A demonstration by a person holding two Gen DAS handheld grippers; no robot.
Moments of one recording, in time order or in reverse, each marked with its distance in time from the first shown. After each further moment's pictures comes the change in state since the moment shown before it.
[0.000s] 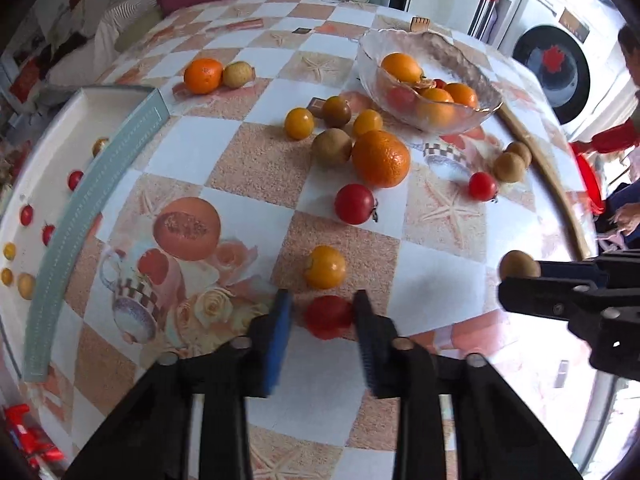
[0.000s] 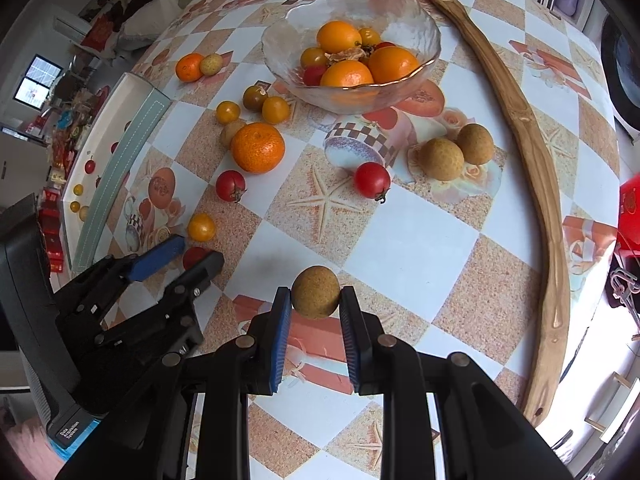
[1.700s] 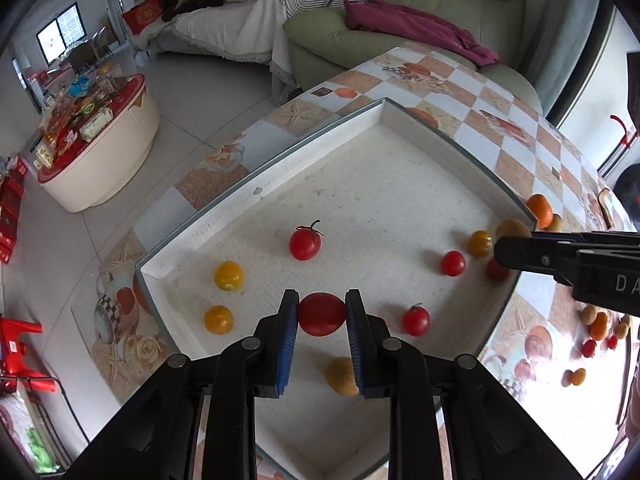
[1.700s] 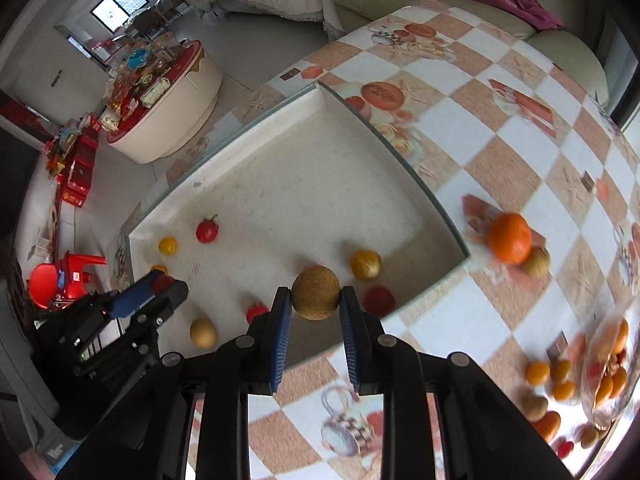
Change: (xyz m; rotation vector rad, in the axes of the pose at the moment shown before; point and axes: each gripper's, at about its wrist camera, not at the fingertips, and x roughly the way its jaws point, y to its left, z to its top) left arm -0.056 0.288 0.026 -0.355 -0.119 0.205; right arm 0.067 0.282 0.147 -0.350 -0.035 0.062
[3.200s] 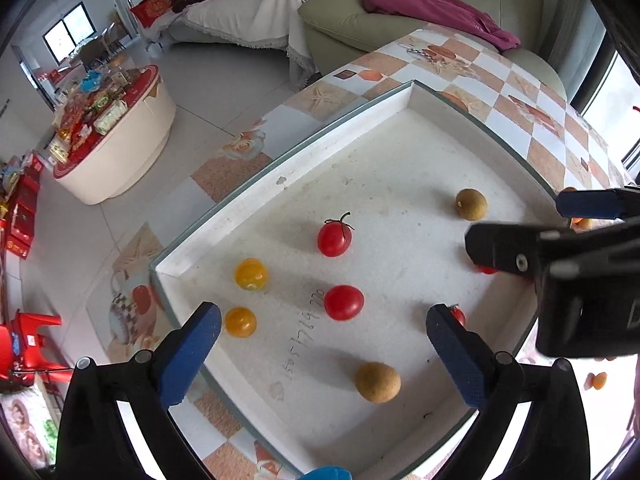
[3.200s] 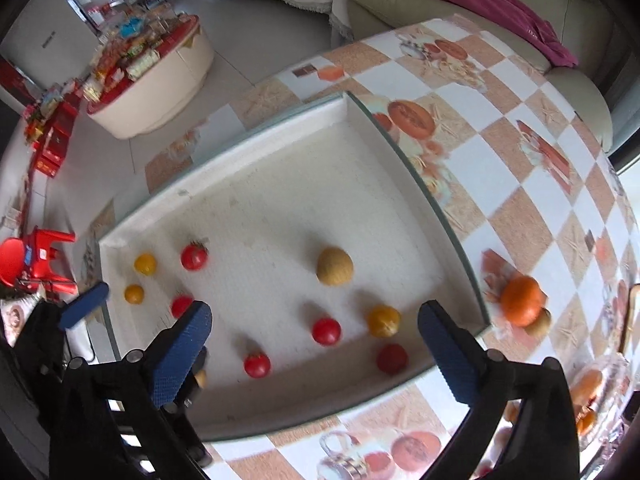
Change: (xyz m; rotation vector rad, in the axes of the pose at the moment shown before) left arm 0.010 0.003 0.006 0.009 0.061 0.098; right arm 0.028 0.032 0.033 -0.081 0.055 -0.146
